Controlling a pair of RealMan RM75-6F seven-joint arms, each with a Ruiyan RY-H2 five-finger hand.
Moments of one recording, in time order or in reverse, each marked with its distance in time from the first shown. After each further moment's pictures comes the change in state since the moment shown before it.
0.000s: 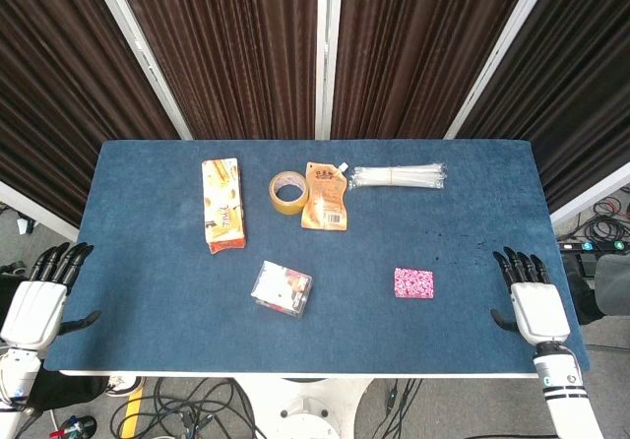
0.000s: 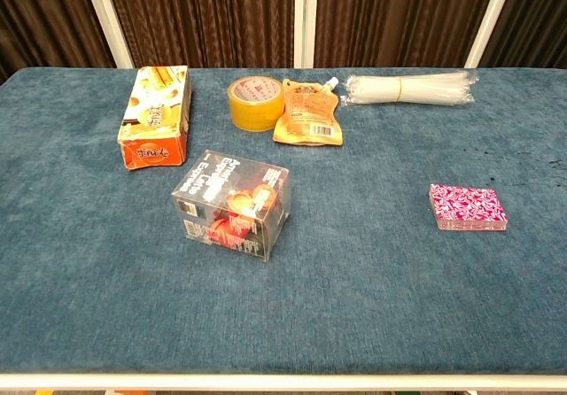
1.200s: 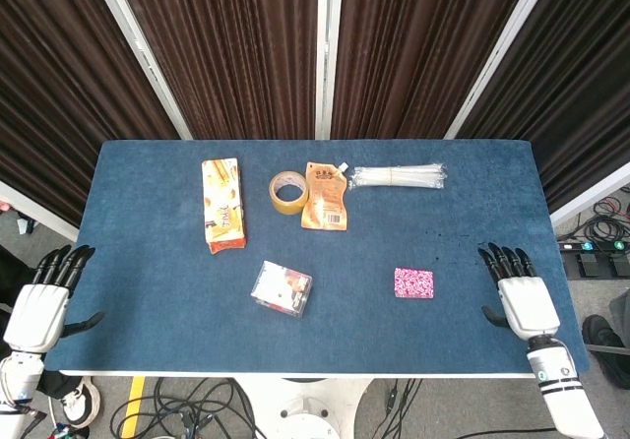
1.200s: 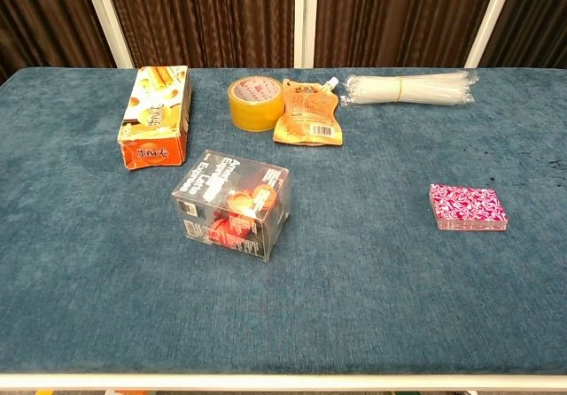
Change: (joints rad) left arm 0.010 -0.033 0.004 0.025 0.009 0.020 -0.007; right arm 0.046 0.033 -0.004 -0.023 -0.042 -0.048 -0.014
